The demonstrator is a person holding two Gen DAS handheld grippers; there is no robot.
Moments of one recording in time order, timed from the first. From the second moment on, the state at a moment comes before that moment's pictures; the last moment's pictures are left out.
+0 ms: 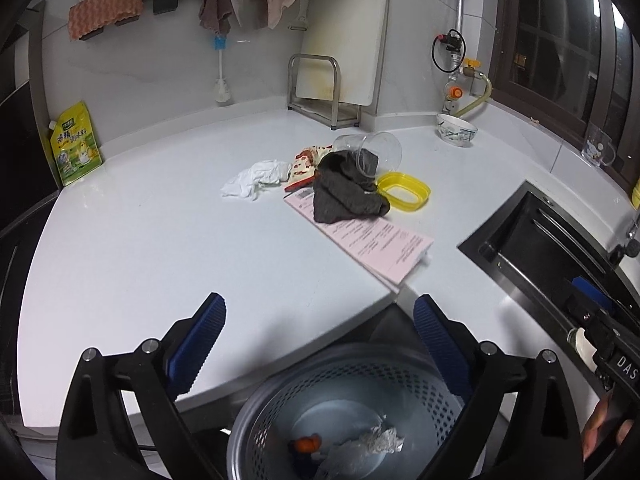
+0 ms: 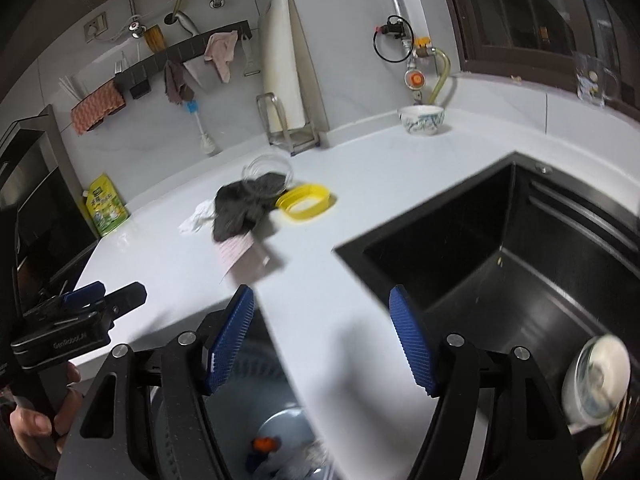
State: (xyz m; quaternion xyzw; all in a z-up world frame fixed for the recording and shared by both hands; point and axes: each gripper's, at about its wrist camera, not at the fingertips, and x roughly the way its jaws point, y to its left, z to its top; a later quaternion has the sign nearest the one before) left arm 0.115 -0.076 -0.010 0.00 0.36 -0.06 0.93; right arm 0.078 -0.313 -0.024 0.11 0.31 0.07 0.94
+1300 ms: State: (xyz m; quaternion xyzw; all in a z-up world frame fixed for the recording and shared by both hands) left arm 0.206 -0.084 -0.055 0.00 0.40 0.08 0.91; right arm 0.146 -0.386 -0.033 0.23 0.31 0.10 0.92
